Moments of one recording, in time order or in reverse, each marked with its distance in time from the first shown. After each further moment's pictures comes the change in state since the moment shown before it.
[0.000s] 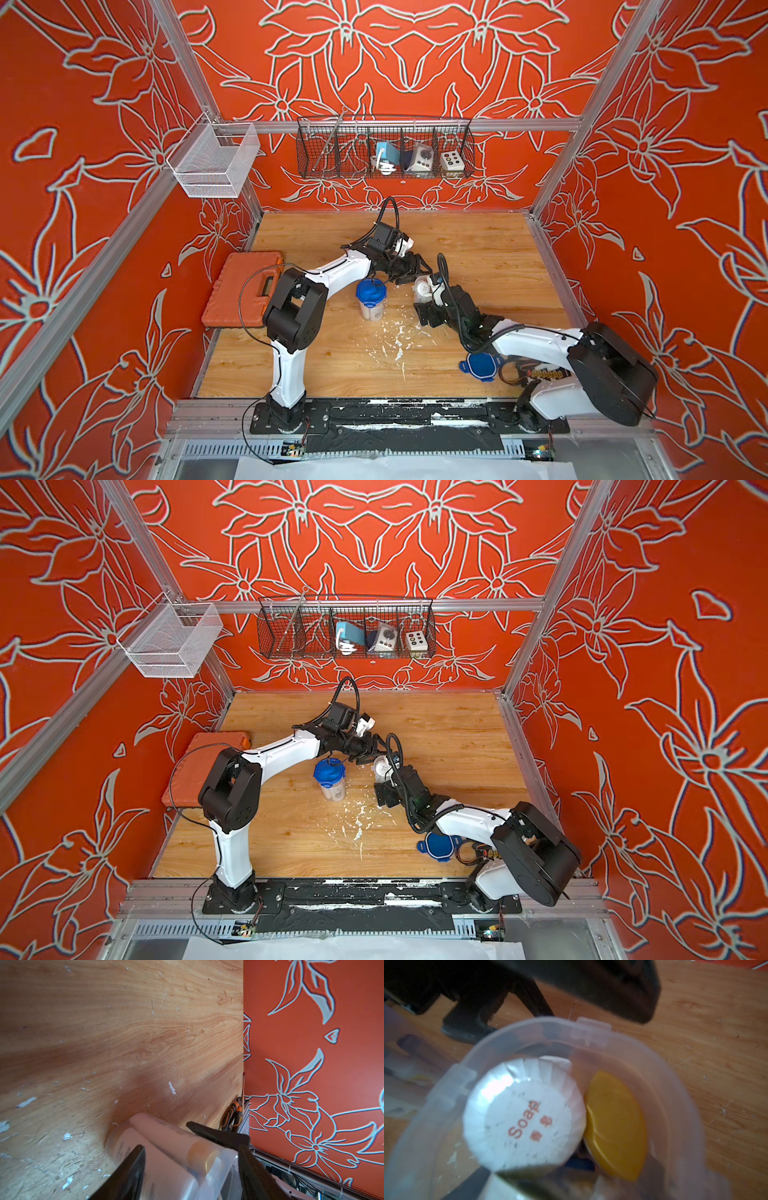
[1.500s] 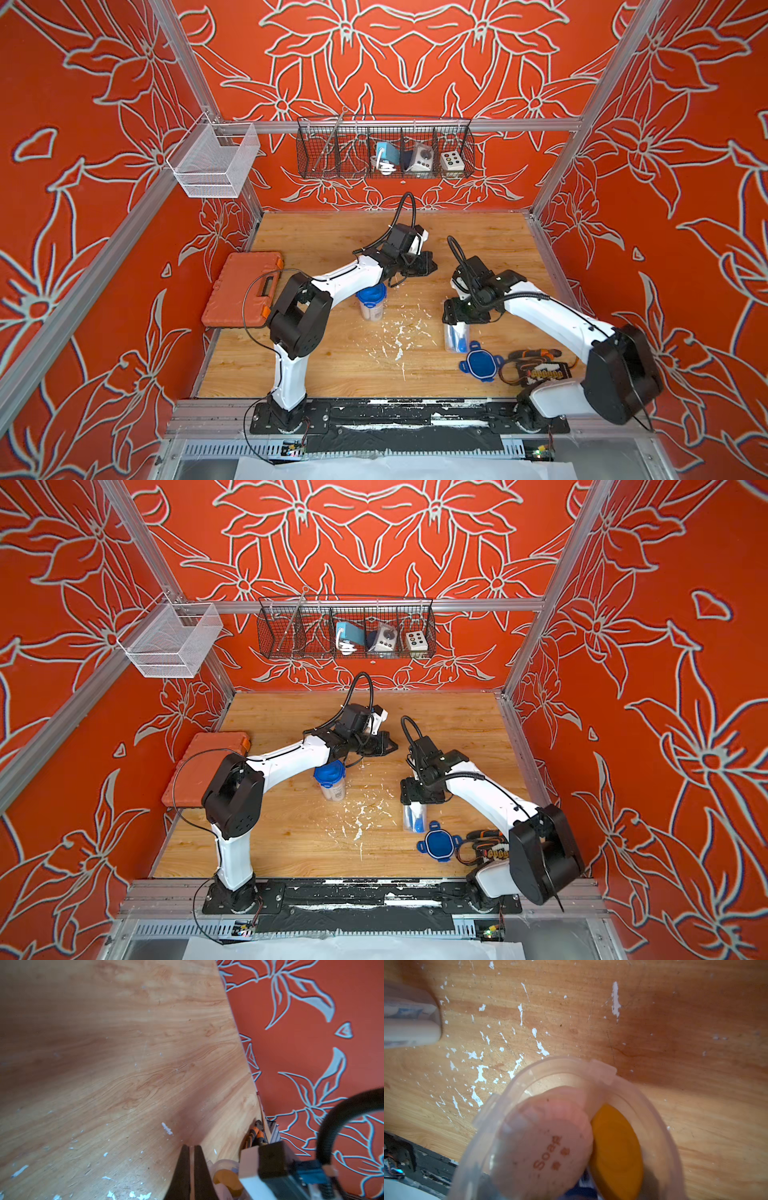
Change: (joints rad) left arm -0.120 -0.002 0.003 0.148 -0.270 0.098; right arm -0.267 0.027 0.438 -1.149 -0.425 0.139
